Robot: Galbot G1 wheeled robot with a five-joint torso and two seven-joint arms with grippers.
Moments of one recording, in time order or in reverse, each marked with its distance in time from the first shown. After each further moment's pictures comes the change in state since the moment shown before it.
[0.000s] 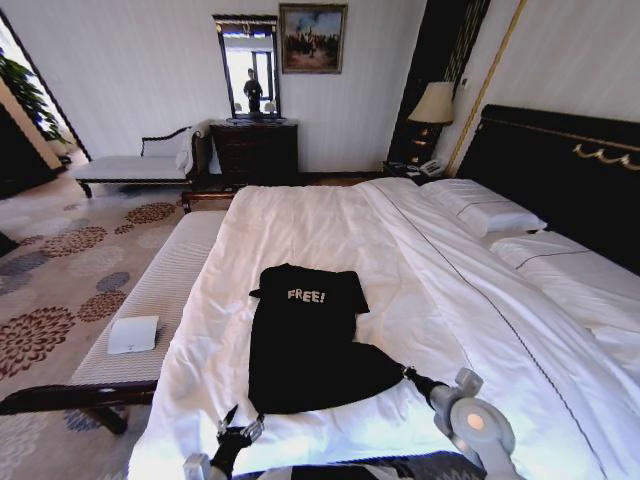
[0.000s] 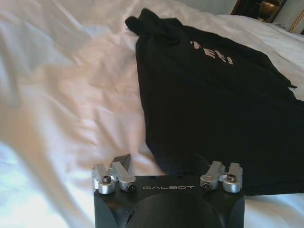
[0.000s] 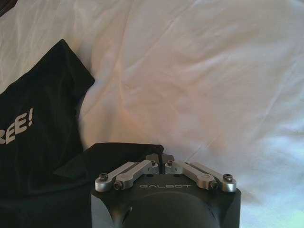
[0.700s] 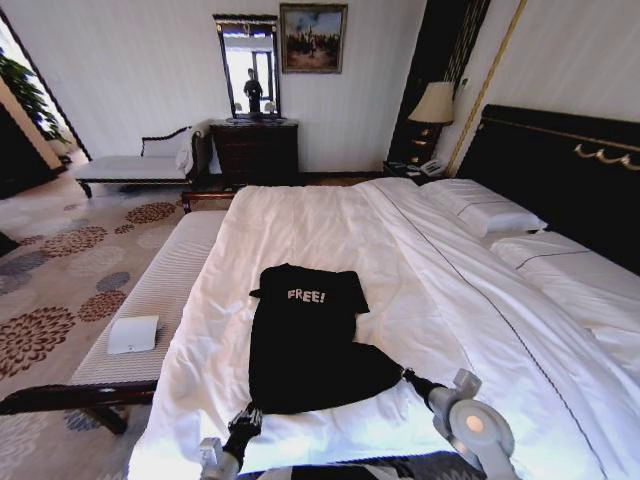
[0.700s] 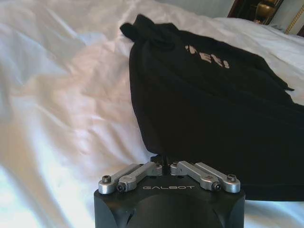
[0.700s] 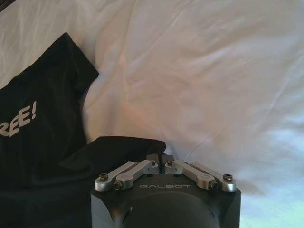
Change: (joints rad) left arm -0.010 0.002 0.005 -0.017 0.032 -0.001 -0.012; right arm -0.010 -0.001 -0.016 0.019 0.003 -0.011 0.011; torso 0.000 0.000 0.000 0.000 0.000
